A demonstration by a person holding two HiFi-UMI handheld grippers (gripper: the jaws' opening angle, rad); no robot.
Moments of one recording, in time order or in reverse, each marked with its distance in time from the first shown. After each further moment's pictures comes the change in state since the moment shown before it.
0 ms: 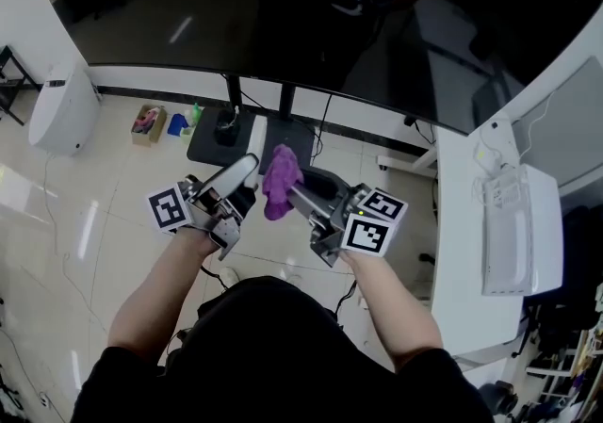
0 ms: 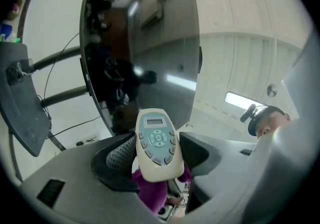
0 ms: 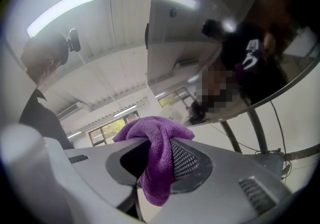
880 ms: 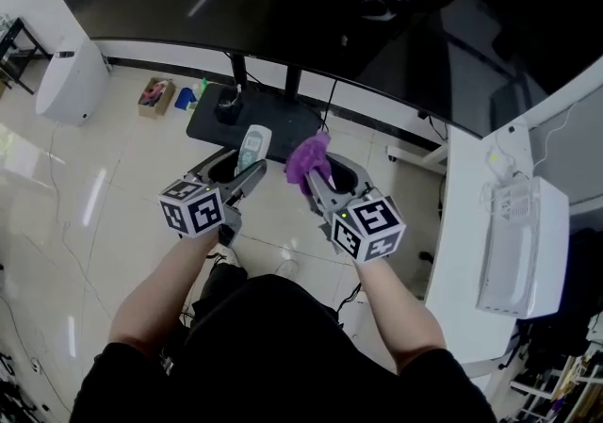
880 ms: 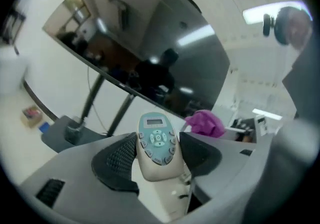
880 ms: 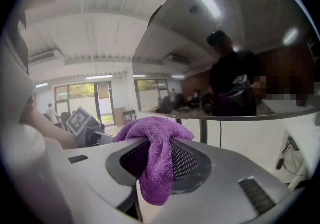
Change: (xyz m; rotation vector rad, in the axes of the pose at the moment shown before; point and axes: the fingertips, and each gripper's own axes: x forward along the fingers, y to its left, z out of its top) left arm -0.027 0.119 -0.044 0.532 0.214 0.658; right arm -0.056 -0.098 -0.020 -0.326 0.166 -0.406
